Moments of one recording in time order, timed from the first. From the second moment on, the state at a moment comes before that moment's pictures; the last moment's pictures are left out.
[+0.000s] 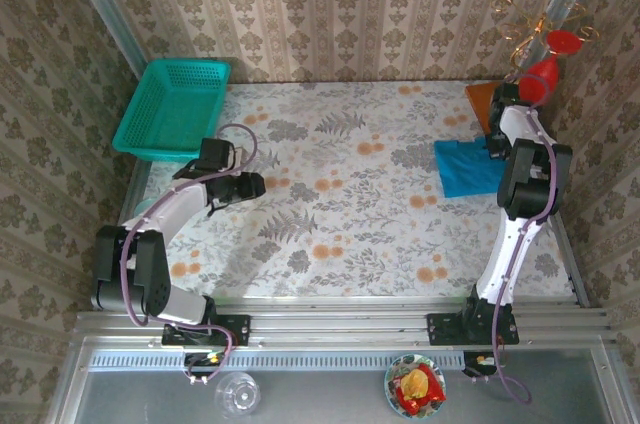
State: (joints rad) left arm -0.21 1.44 0.88 -0.47 0.28 -0.32; right arm -0.29 2.19 1.74 -0.83 0.50 -0.25
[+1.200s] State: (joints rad) left arm -0.18 1.26 0.50 0.13 -0.25 0.04; right arm -0.07 1.50 0.69 -0.06 0.15 0.08
